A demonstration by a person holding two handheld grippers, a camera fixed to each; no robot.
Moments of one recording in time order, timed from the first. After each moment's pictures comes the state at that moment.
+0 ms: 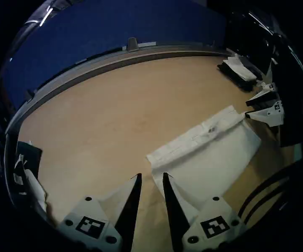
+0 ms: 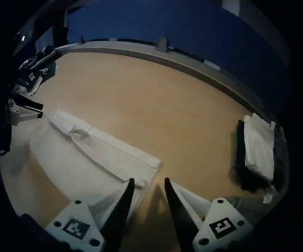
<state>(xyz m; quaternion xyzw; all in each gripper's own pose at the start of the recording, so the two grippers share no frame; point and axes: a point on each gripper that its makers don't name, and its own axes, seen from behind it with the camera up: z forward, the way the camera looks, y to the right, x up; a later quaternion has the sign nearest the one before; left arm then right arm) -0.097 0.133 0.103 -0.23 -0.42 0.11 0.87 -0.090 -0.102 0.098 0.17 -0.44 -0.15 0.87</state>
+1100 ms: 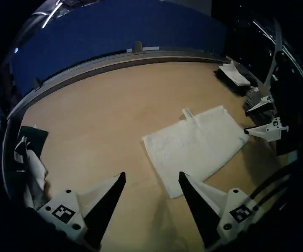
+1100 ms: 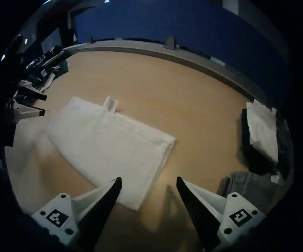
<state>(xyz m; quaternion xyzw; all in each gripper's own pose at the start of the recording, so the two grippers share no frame) -0.076 0.113 0.045 -0.22 -0.42 0.08 0.88 -0.090 -0.106 0.036 0.20 -0.45 -0.13 0.86</state>
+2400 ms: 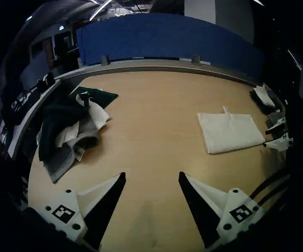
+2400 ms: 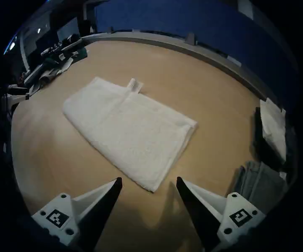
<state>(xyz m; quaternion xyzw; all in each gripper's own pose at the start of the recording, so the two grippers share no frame) -0.053 -0.017 -0.065 -0.03 -0.39 0.01 0.92 -0.106 -0.117 -0.004 0.26 -0.47 -0.15 0.83</state>
